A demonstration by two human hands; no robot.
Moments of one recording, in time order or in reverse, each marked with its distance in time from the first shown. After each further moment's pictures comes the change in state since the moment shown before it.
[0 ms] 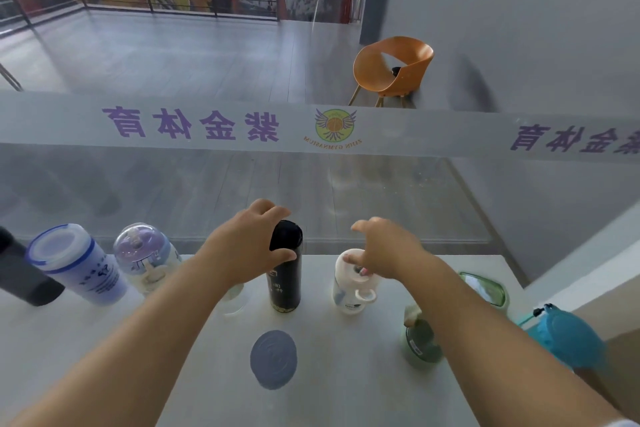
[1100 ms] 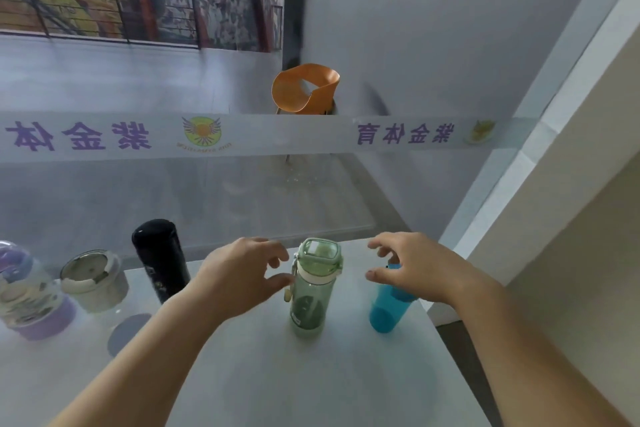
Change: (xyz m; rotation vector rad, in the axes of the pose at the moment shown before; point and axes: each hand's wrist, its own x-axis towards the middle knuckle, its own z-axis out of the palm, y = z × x) left_hand -0.049 0.180 0.040 -0.086 0.048 0.242; right_hand -0.209 0.157 -0.053 0.150 0.104 0.105
